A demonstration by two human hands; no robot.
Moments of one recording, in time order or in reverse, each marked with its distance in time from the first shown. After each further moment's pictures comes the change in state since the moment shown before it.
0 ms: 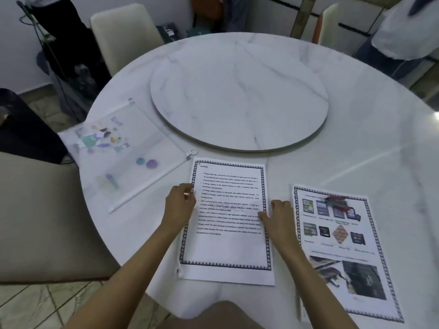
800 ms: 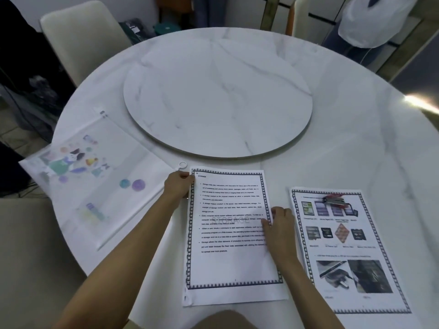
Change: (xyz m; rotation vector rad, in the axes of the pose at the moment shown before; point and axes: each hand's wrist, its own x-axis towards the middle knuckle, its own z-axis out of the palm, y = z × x) left_hand 0.104 0.031 -0.001 -0.323 -0.243 -0.339; right_hand -0.001 -0.014 0.017 0.037 0.160 0.126
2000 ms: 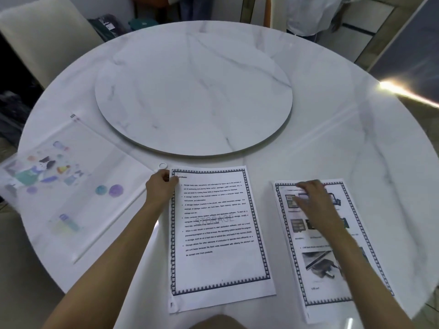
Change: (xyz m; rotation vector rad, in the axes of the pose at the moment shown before) left_hand 0.002 -0.008 0.014 0.176 0.132 0.223; right_hand 0.061 0.074 -0.095 -0.077 -0.035 -0.200
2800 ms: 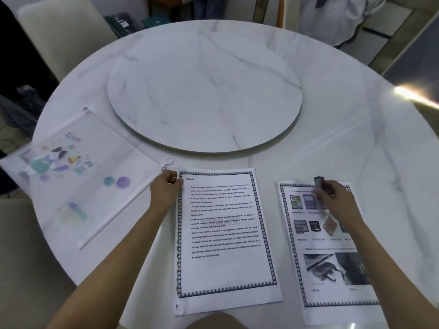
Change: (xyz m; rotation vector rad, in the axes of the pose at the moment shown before) left_hand -0.017 -0.012 0.000 -0.074 0.034 0.028; right_hand 0.026 0.045 -0.012 0.150 0.021 0.268
